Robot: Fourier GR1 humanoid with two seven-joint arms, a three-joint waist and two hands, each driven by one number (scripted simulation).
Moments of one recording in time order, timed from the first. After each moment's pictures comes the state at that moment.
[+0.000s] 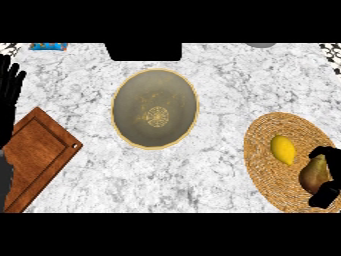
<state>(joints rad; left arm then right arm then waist) -0.26 0.32 0.22 -1.49 0.15 0.03 0.00 -0.01 -0.46 0.01 -1.35 0.93 0.16 0.37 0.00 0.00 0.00</state>
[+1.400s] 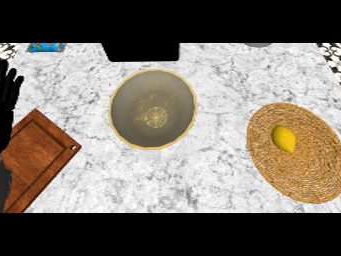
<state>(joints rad) -0.23 0.30 0.24 -1.51 0.14 0.01 0.00 -0.12 -0.68 -0.21 -1.46 0.76 0.25 -0.11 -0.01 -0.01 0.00</state>
